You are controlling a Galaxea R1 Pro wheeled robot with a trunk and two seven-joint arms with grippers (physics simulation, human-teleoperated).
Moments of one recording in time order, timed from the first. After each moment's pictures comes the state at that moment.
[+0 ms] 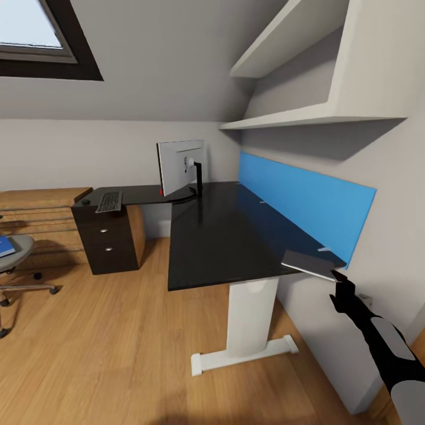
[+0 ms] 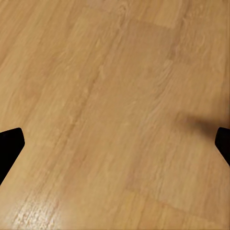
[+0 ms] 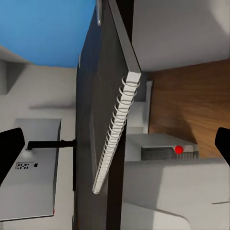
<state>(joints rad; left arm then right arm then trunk) -0.02 0.07 0.33 -0.66 0.18 -0.08 0.09 -0.58 -0.28 -0.24 -0.79 -1.52 0.25 0.04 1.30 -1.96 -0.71</state>
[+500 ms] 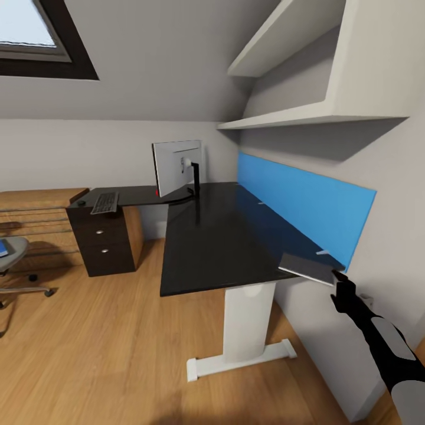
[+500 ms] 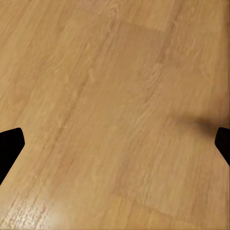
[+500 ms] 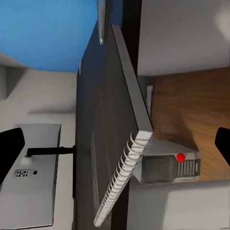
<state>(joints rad) -0.02 0.07 0.33 -0.65 0.18 -0.09 0.09 -0.58 -0.28 -0.24 -0.79 -1.52 0.25 0.04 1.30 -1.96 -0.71</state>
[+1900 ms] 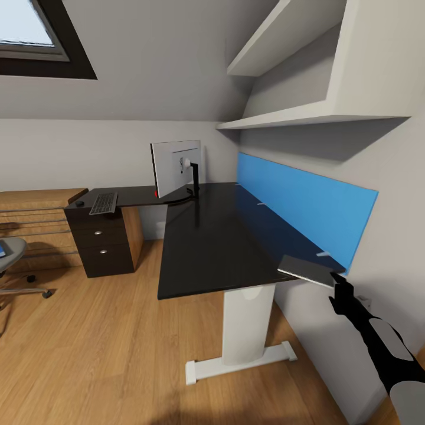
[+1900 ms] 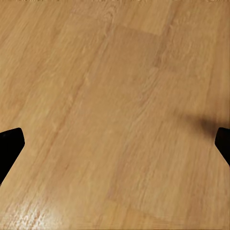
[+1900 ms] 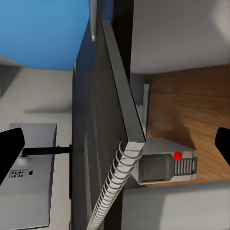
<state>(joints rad) -0.02 0.07 0.33 -0.66 0.18 -0.09 0.08 -0.58 -0.28 -0.23 -0.77 -1.51 0.25 0.04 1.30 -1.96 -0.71</state>
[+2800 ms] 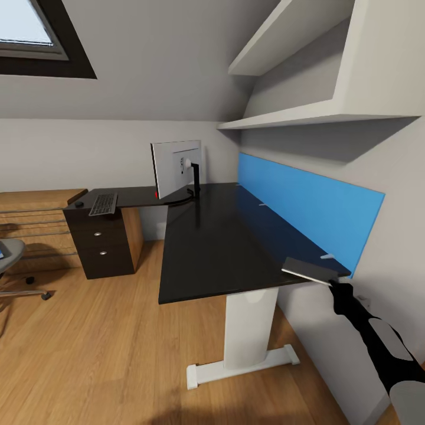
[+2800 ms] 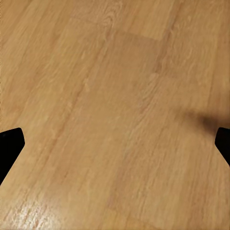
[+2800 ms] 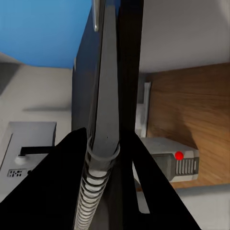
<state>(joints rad) -0.02 0.07 0.33 -0.66 0.18 -0.09 0.09 -0.58 -0.28 -0.23 -0.77 -1.51 0.25 0.05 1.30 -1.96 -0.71</state>
